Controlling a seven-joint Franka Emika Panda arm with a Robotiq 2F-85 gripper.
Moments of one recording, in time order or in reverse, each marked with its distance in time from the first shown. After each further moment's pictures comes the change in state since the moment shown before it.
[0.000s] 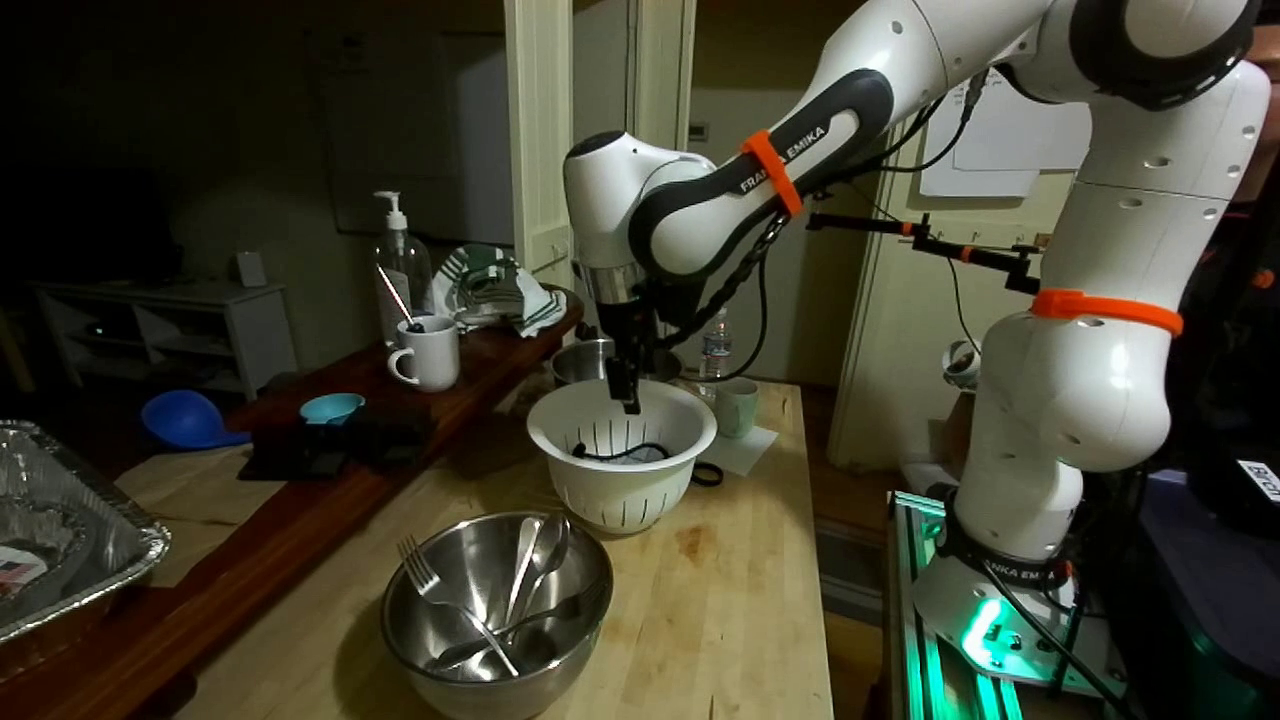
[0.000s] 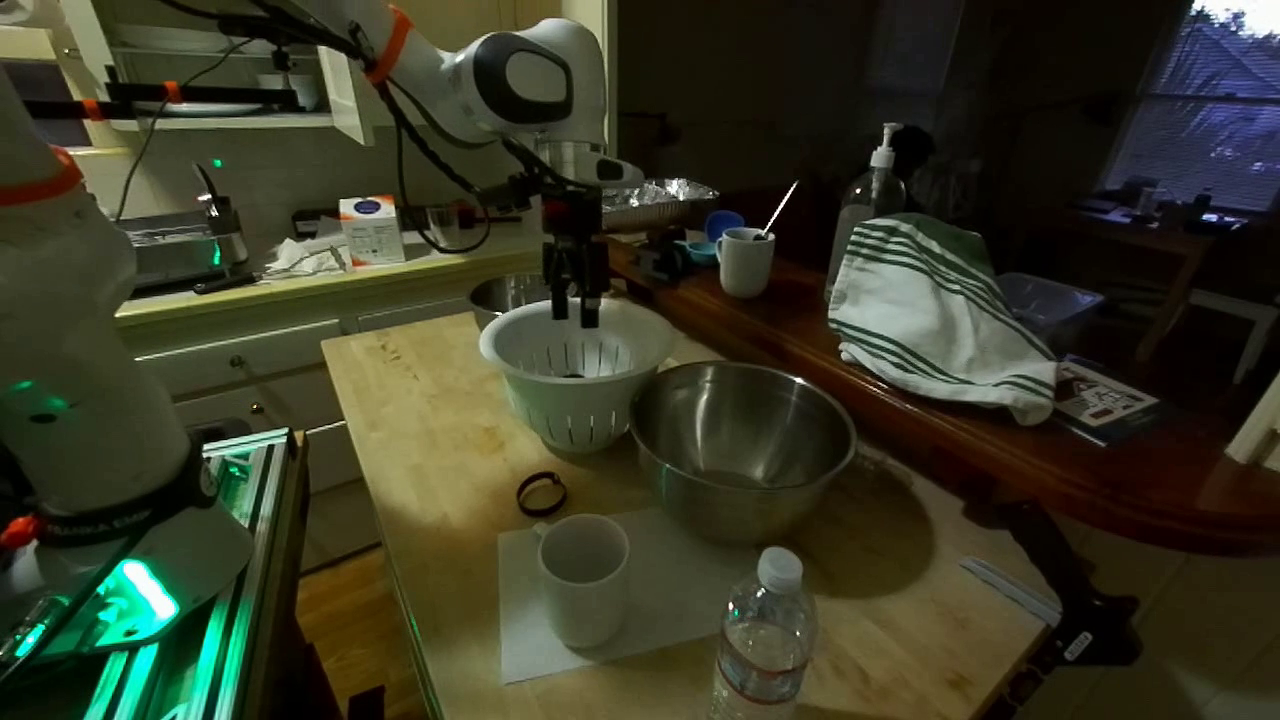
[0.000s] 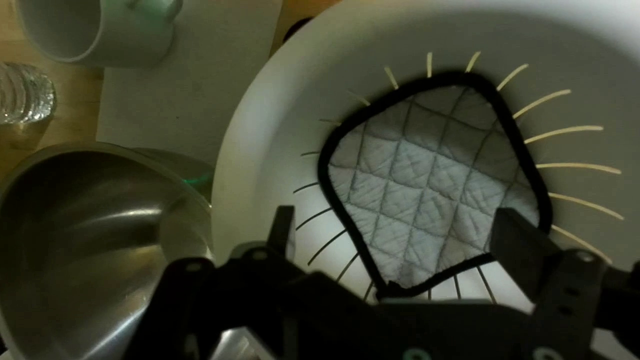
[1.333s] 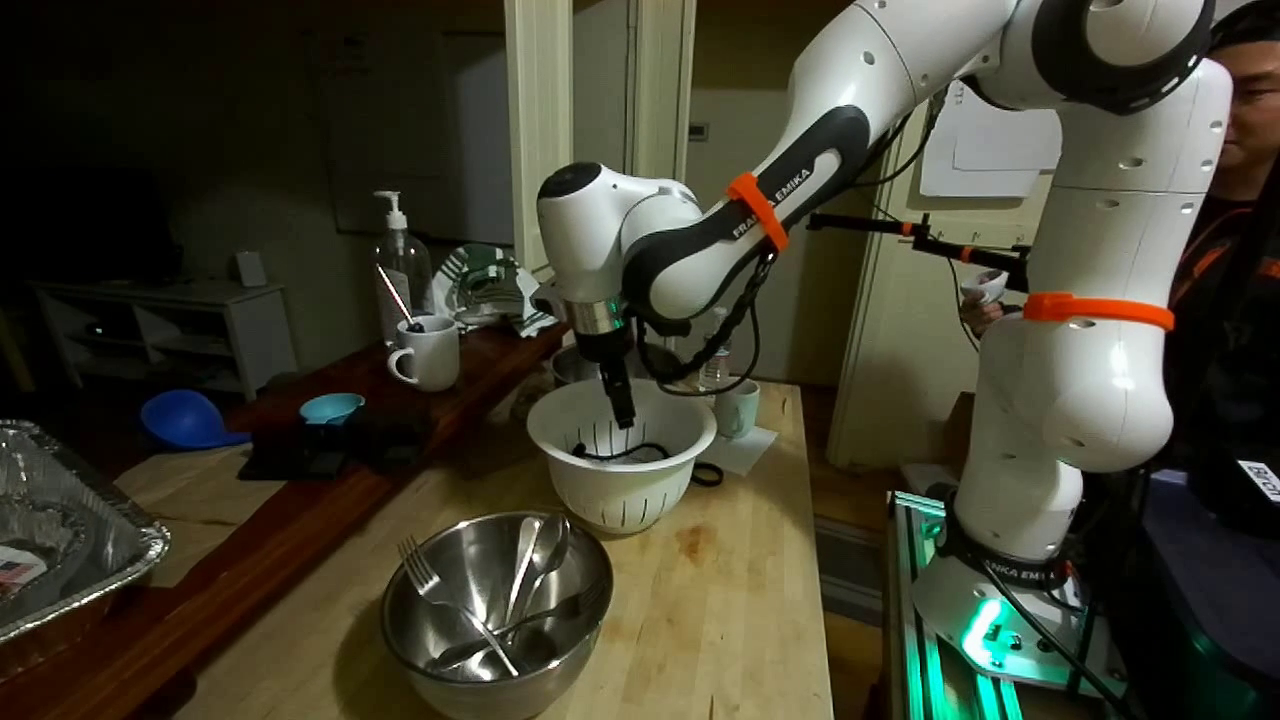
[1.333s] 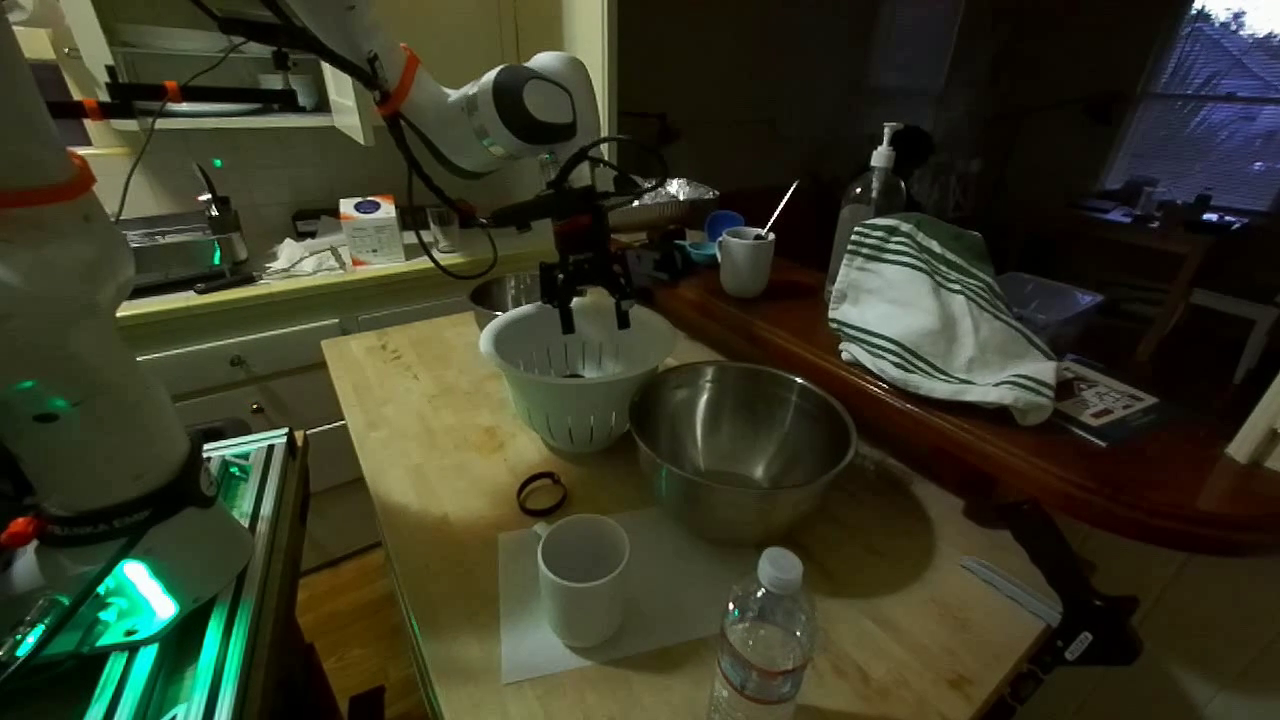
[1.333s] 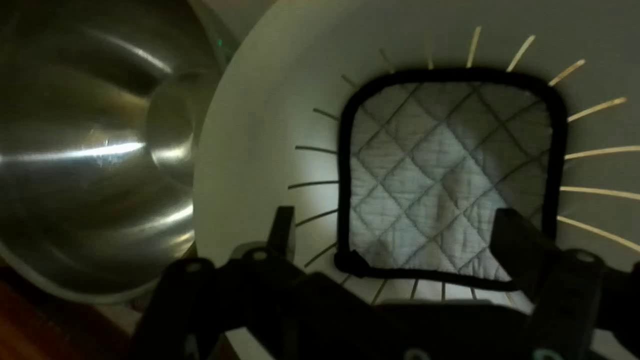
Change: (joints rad) arm 0.022 0.087 0.034 0.021 -0.183 0.089 -0.329
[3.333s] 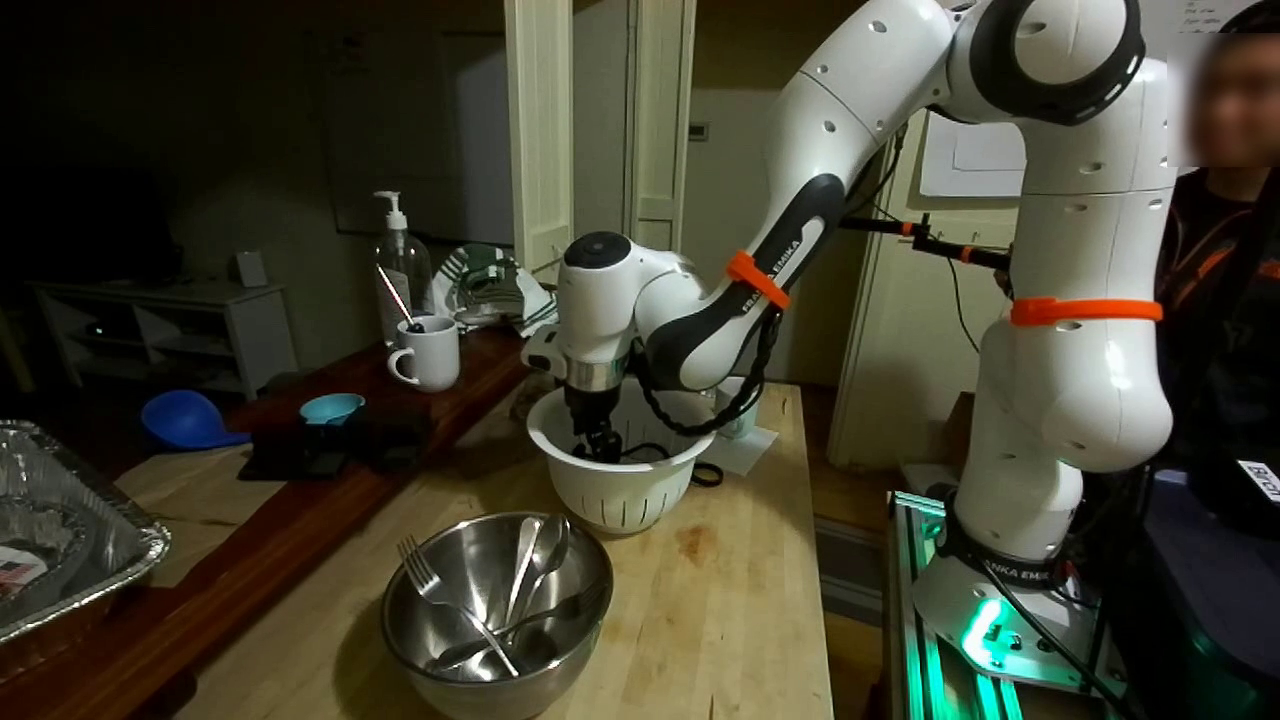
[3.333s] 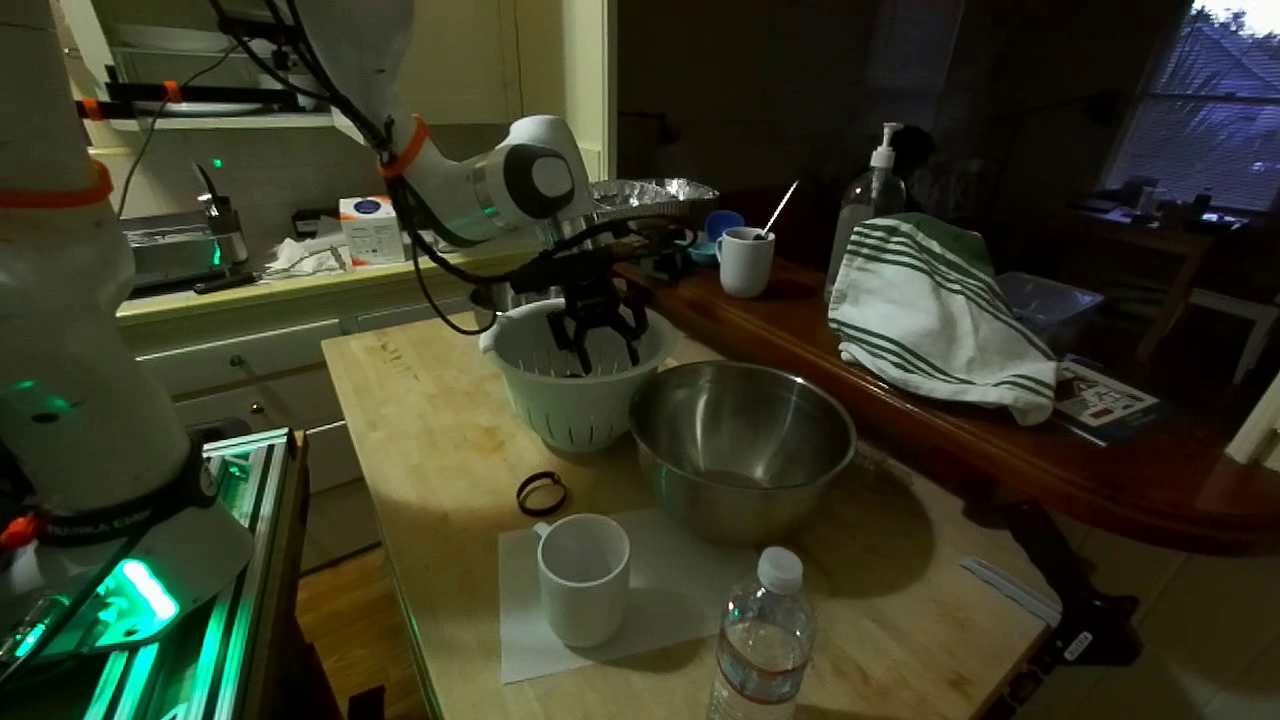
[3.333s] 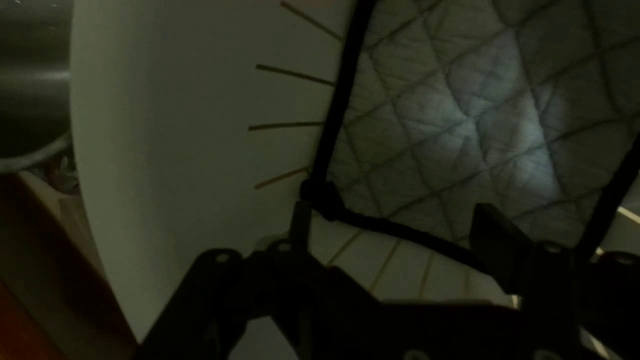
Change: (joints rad) arm -0.004 0.120 -0.024 -0.089 -0.168 0.392 -0.062
